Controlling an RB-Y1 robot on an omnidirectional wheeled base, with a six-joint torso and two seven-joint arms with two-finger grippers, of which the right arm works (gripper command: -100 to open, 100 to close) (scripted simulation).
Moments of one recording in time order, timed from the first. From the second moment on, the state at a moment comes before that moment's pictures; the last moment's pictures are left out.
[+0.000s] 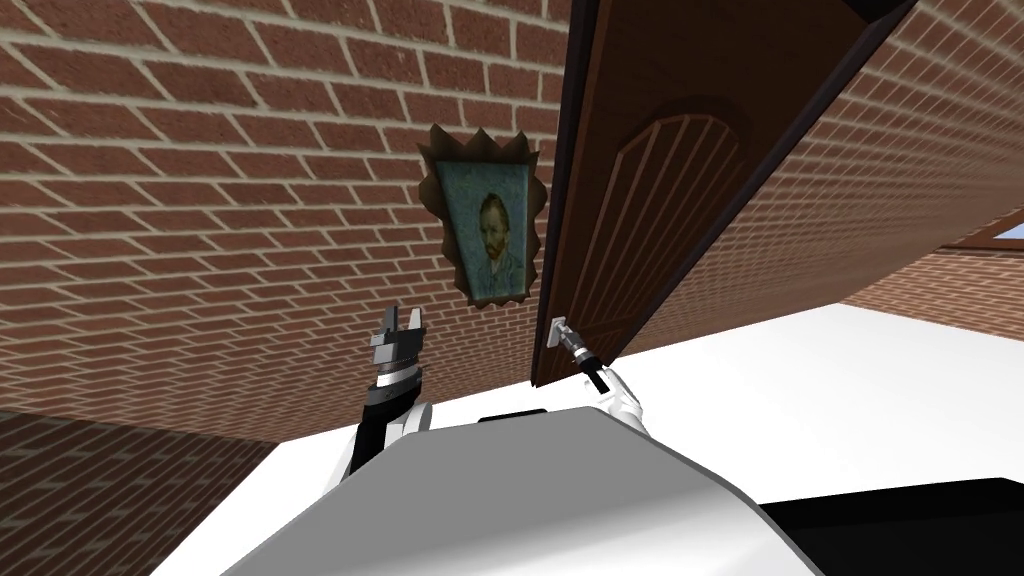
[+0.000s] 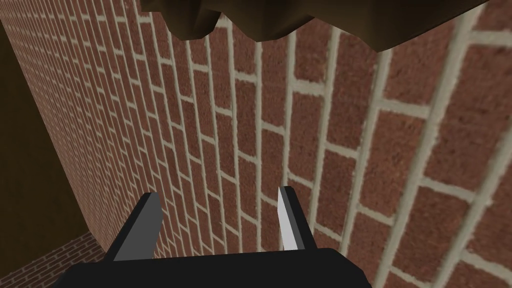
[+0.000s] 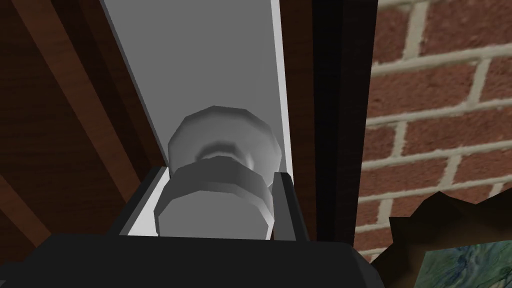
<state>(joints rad) 0.09 -0.19 -0.25 -1.29 0.72 -0.58 0.49</state>
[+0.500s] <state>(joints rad) 0.09 -0.19 -0.21 -1.30 0.59 -0.57 0.42</state>
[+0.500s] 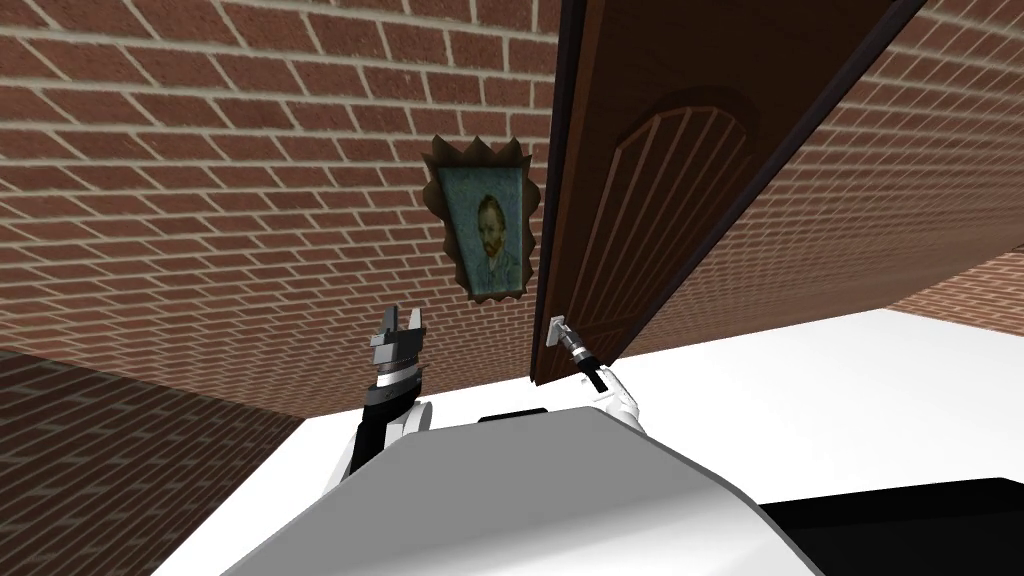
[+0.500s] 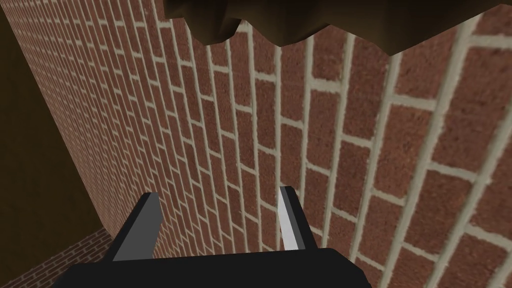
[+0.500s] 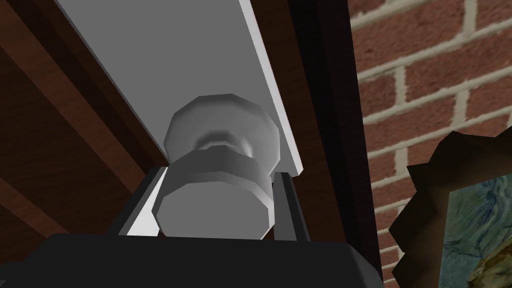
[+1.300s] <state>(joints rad) 0.10 -0.19 -0.15 -1.31 0.37 -0.57 0.31</state>
